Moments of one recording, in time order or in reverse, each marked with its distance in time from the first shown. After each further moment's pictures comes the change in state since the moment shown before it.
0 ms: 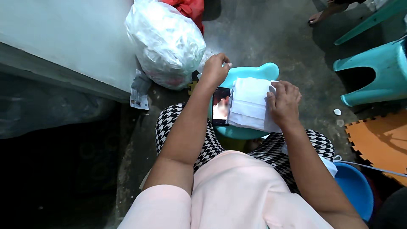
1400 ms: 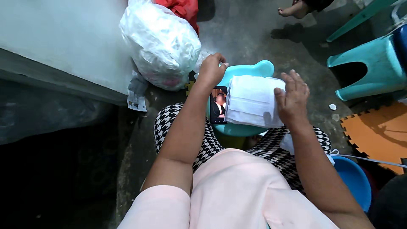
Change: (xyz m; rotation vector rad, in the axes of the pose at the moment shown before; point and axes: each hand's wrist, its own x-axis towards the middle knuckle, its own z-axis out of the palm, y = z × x) left_hand -0.005 0.003 0.002 0.015 0.000 0.000; right_hand -0.012 0.012 -0.024 0.025 0.056 0.009
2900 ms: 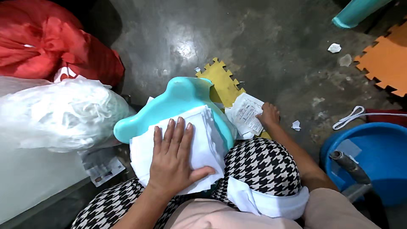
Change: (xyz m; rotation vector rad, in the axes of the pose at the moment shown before) left_hand -0.033 0.051 0.151 0.742 -0.070 0.729; right_hand -0.076 0.301 0.201 0.226 -0.598 0.975
